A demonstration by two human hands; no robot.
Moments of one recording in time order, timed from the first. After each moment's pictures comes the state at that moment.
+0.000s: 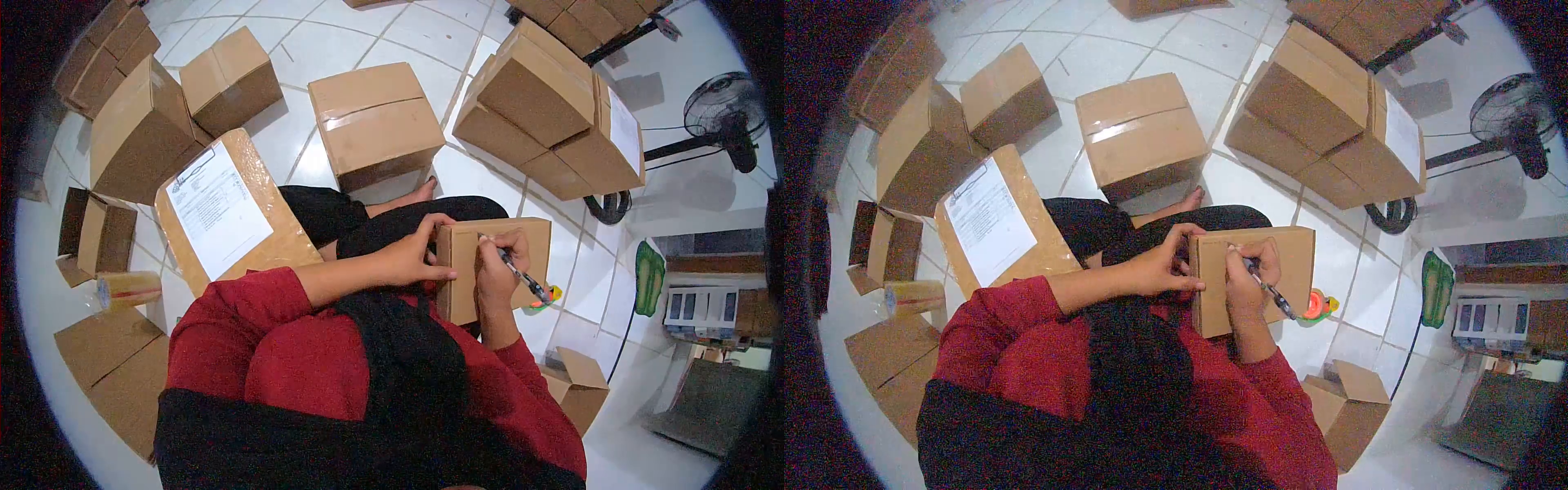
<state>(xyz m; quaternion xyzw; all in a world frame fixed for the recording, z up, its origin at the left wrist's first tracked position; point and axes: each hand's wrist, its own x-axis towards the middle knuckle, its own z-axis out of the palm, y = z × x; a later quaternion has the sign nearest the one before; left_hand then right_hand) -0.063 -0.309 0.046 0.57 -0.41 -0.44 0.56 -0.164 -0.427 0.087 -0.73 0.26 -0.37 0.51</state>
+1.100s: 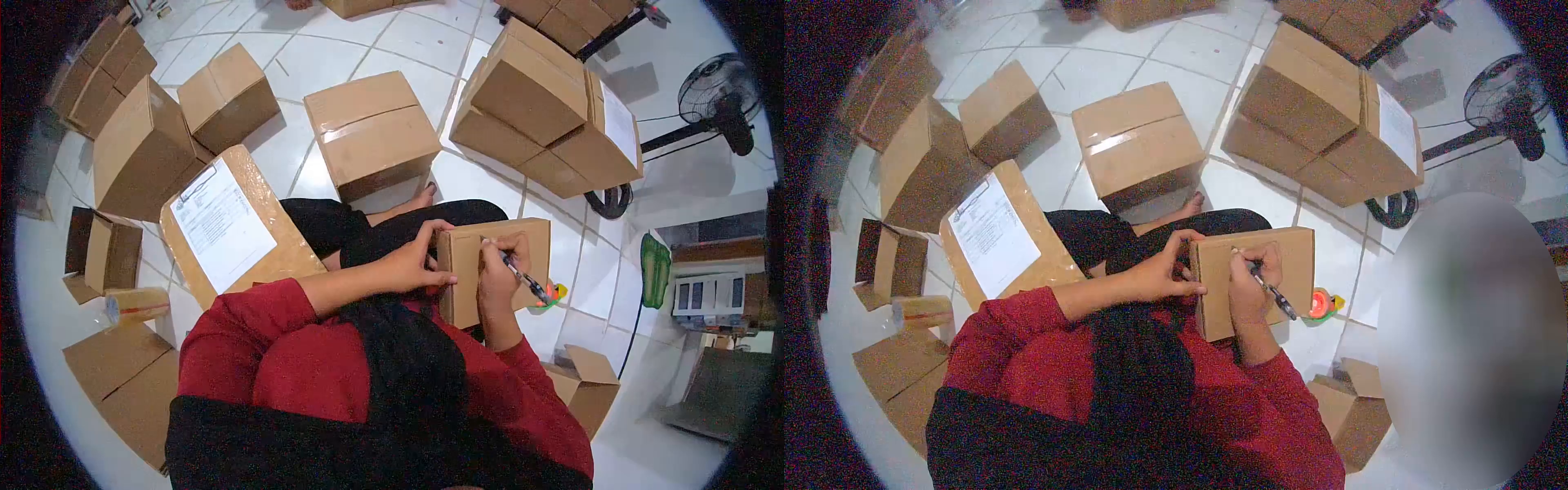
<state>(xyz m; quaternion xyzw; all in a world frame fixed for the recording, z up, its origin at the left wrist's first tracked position) -0.062 -0.308 0.053 0.57 -0.41 -0.45 0.56 -0.168 -0.429 0.084 -0.72 0.30 -0.38 0.50</state>
